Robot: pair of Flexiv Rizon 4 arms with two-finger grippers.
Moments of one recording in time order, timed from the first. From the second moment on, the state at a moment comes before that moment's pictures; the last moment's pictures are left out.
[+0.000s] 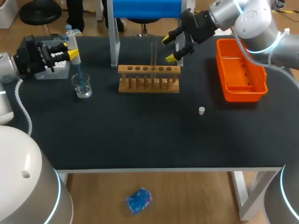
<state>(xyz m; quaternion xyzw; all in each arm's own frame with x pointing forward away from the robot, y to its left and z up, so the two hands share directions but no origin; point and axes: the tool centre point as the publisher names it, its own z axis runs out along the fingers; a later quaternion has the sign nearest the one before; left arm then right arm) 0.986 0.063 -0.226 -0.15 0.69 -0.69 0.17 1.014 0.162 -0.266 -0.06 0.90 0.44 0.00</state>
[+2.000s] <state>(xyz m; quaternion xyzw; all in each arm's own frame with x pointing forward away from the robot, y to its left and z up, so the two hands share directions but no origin) 0.971 0.060 -0.173 -0.11 0.69 -0.69 0.18 1.014 0.162 -0.266 -0.06 0.90 0.44 0.00</state>
